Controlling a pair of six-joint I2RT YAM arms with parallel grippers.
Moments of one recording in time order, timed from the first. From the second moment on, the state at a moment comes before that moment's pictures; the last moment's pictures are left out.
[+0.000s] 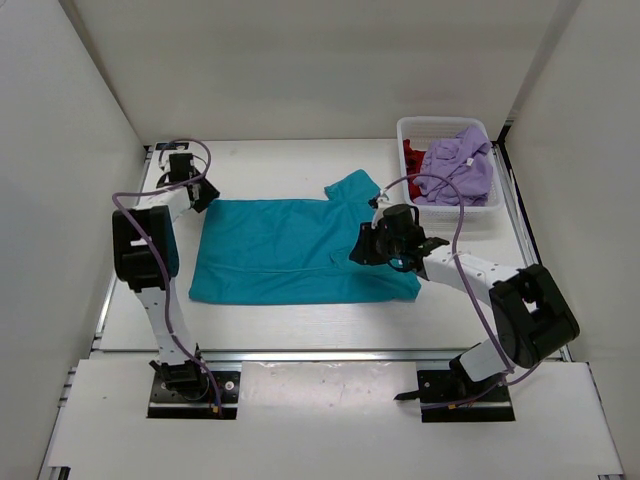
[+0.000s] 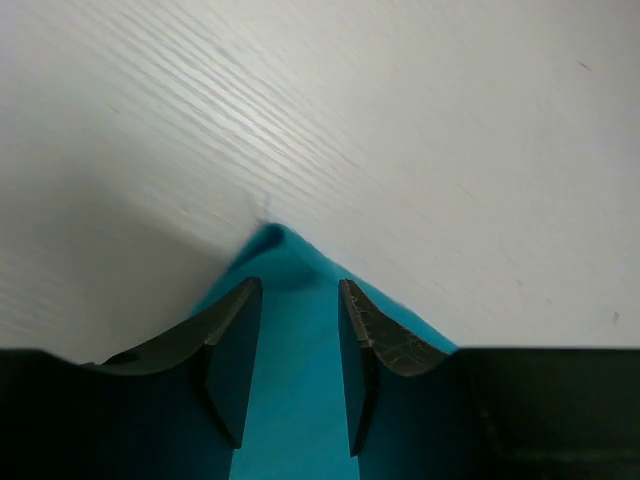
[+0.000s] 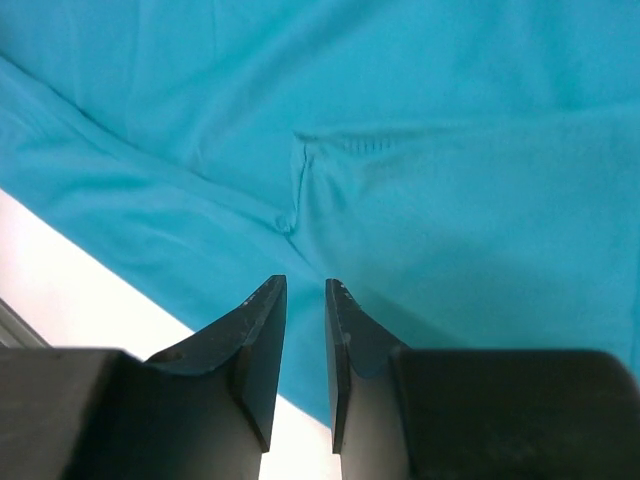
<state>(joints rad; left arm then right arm) 0.07 2.03 1.38 -0.14 0.00 -0.68 0.51 1.49 0.80 0.01 -0.26 0.40</state>
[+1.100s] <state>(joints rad) 0.07 2.19 1.61 -0.33 -0.10 -0.57 0.40 1.80 1.13 0.00 -0.21 0.39</state>
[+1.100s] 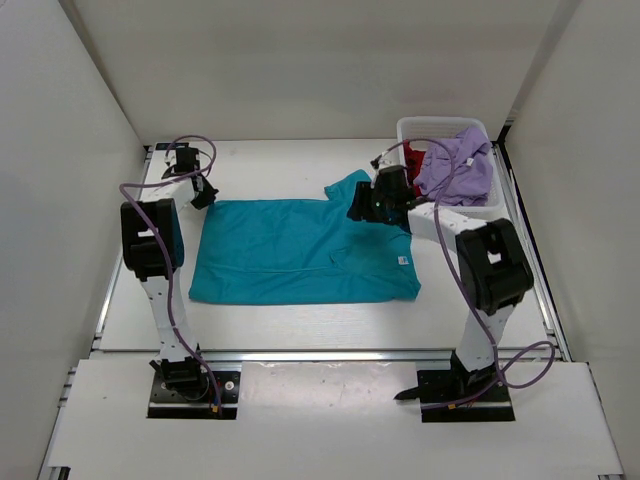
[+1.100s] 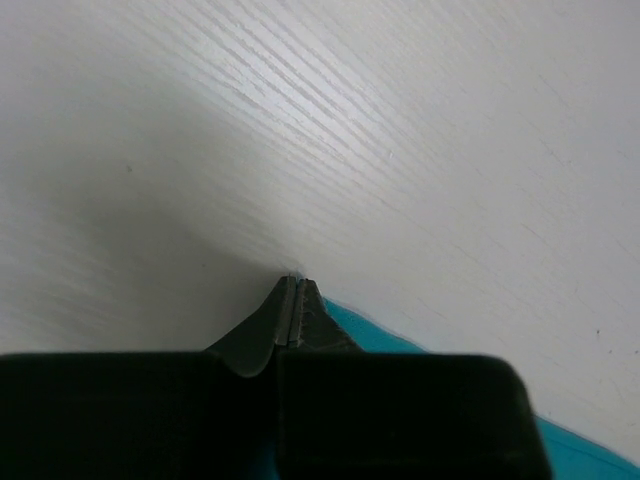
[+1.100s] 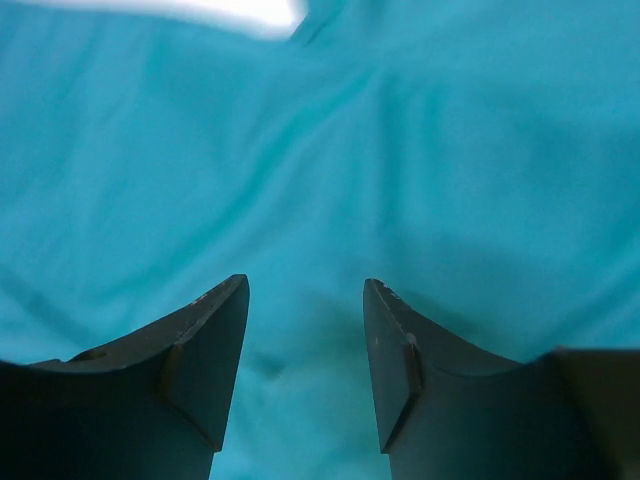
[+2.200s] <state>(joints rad) 0.04 2.04 1.42 -0.21 -0.05 -0.63 0.27 2.71 2.53 -0.59 0.01 0.24</state>
